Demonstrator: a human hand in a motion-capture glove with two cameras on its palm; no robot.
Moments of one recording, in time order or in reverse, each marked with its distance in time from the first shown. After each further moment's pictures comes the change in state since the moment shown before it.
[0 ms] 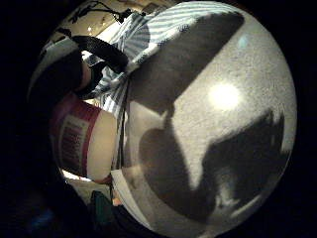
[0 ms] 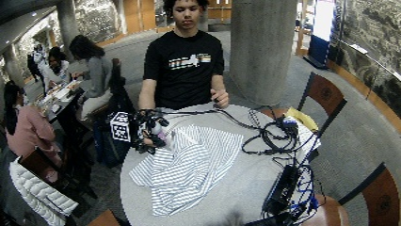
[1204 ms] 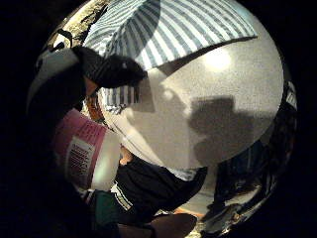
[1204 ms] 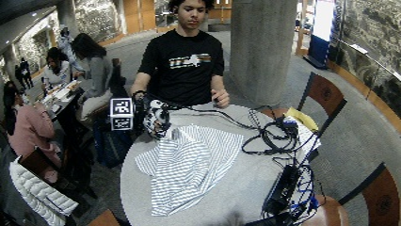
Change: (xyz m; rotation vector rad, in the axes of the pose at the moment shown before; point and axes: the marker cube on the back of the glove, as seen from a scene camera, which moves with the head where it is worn) arm -0.055 0.016 -0.002 -0.400 0.196 0.318
